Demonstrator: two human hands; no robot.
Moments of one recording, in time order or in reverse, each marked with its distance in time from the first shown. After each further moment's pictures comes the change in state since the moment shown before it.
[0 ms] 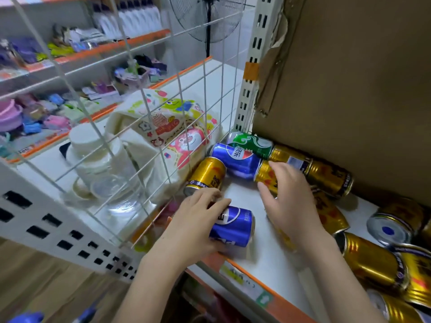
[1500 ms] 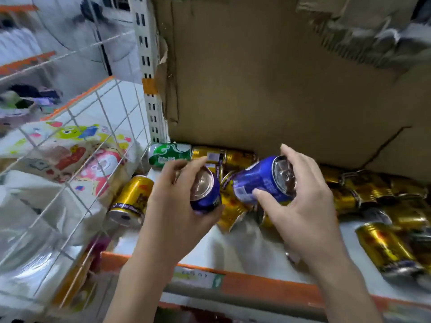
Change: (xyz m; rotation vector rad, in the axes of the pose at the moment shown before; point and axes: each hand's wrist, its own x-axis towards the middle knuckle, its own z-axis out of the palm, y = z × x) left_hand 0.018 0.065 -0.037 -0.465 0.546 0.231; right_hand -0.092 -0.026 -0.106 0.132 0.431 0.283
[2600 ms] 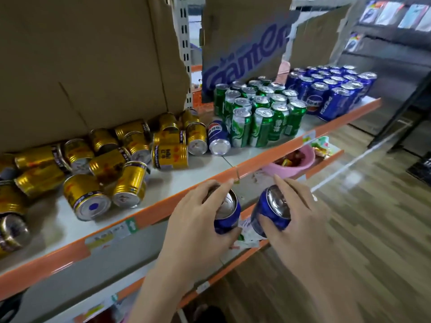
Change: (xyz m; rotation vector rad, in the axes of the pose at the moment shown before) left_hand -0.204 0.426 0.295 -0.199 -0.634 0.570; right_hand -0.301 0.267 -0.401 -0.438 0.329 0.505
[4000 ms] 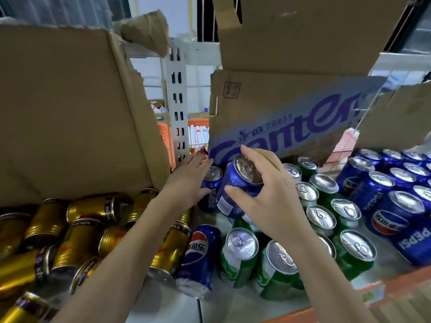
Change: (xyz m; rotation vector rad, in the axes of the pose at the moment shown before) left_hand 0.389 -0.149 0.066 0.408 -0.198 -0.346; right_hand 0.391 0.068 0.076 0.377 -0.212 -0.399
